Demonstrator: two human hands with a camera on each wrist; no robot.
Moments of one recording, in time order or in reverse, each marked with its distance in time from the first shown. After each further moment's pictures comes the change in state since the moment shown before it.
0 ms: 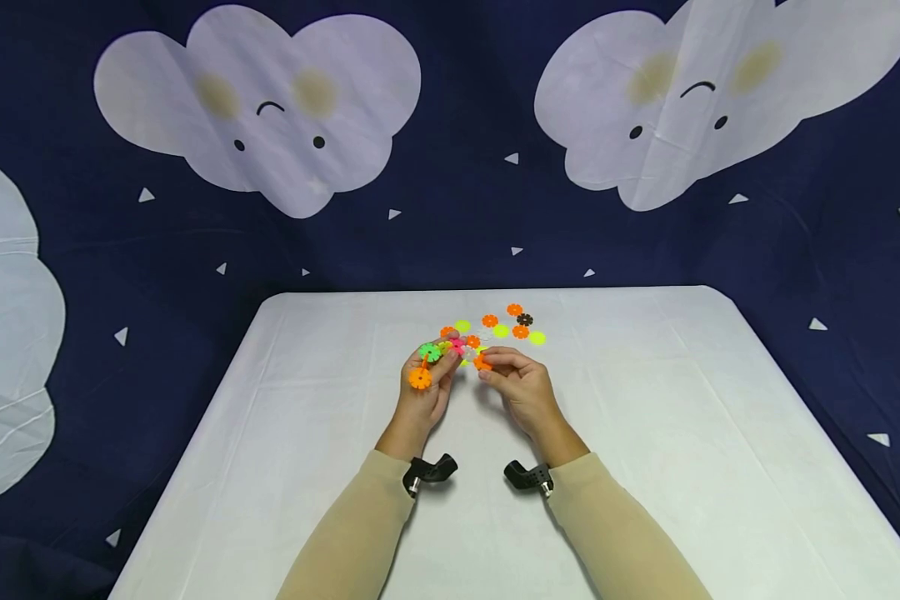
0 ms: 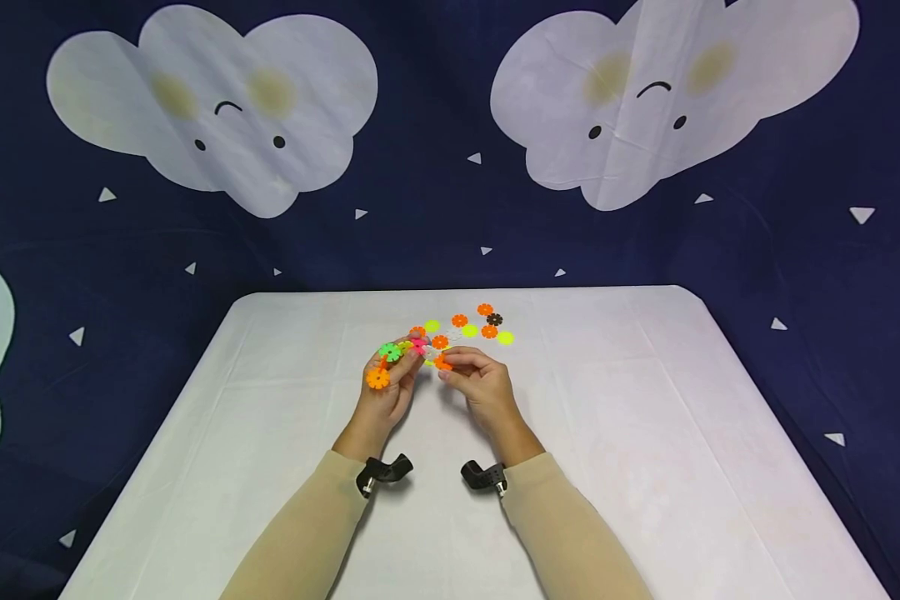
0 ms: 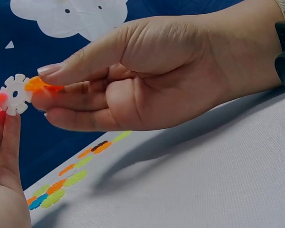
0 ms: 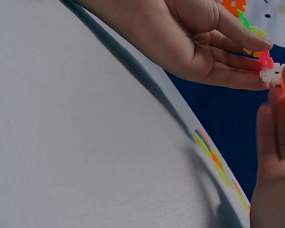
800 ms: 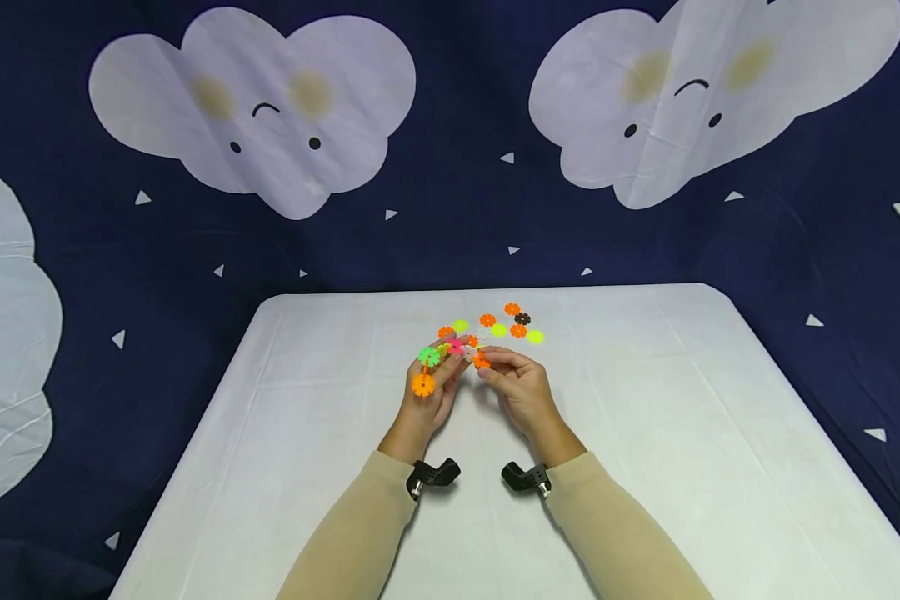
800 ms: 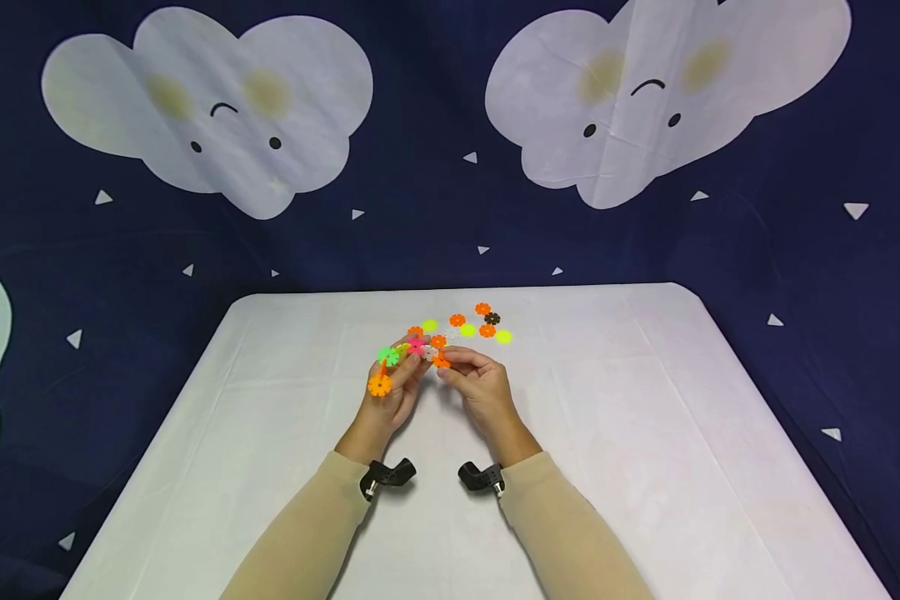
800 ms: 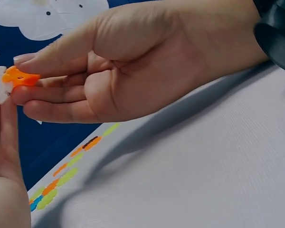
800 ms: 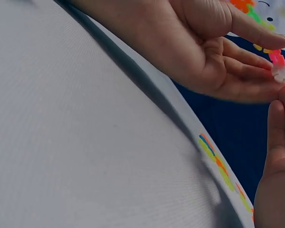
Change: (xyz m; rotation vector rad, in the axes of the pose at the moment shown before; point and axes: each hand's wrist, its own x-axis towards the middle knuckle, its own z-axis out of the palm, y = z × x) left_hand -0.005 -0.002 0.007 -0.005 -0.066 -0.087; right_hand -0.001 0.000 0.003 0.084 0.047 0.014
